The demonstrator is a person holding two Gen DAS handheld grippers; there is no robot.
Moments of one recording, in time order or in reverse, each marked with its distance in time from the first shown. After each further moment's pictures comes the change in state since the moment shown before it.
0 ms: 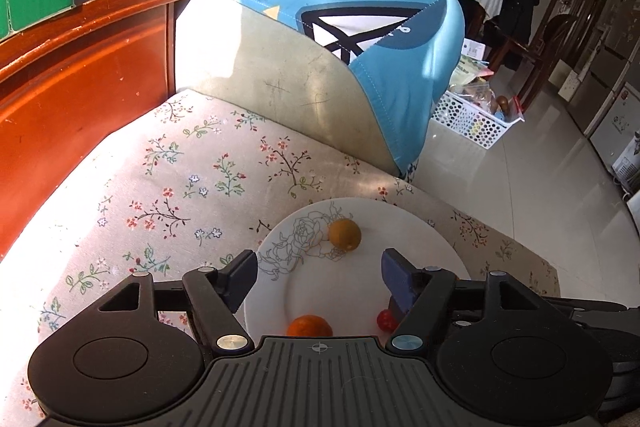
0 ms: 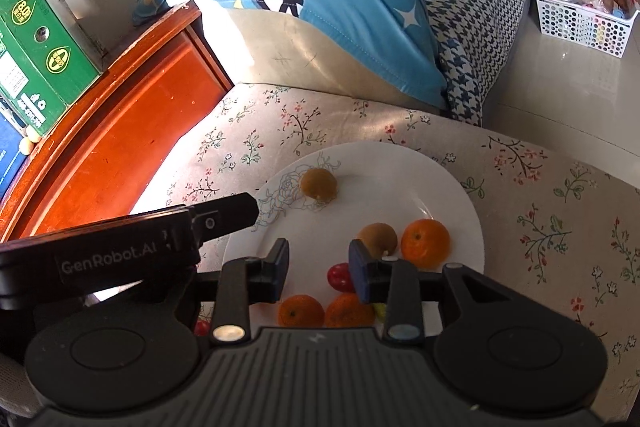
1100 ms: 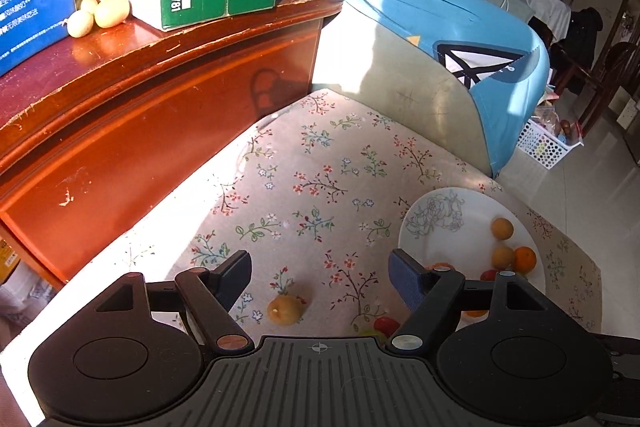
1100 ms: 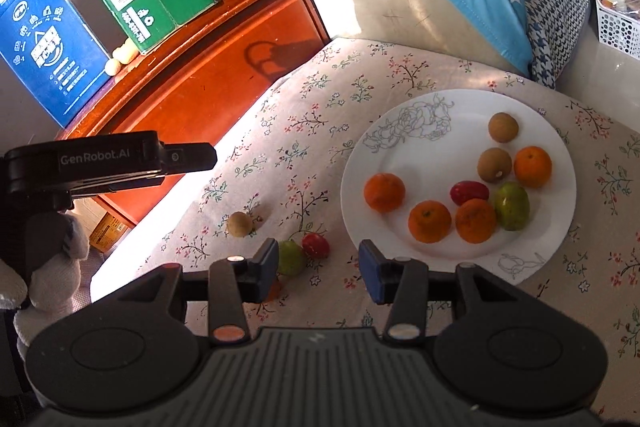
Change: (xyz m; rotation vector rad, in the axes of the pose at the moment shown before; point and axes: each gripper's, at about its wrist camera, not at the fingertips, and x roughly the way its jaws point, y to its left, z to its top) left arm -0.085 0.083 -0.028 -0.122 -0.004 0.195; right arm -0.021 0.070 -0.060 -0.127 0.067 0.131
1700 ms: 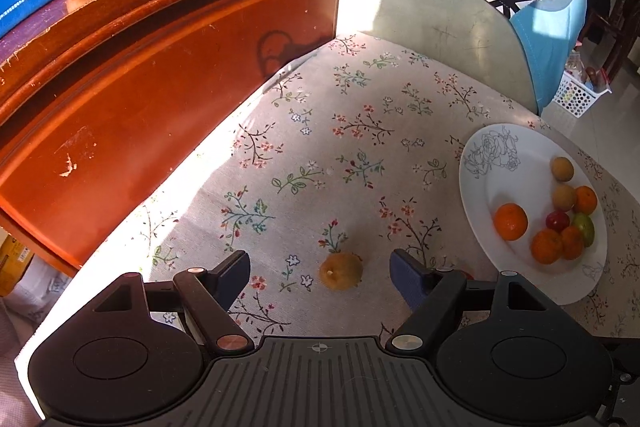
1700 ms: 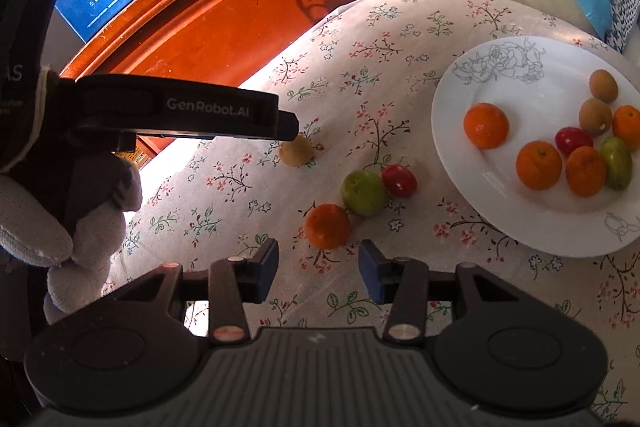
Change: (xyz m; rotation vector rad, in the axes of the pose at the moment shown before) left arm 0.039 0.017 -0.022 0.091 0.110 0.071; right arm 0.048 0.042 -0.032 -0.102 0.129 0.051
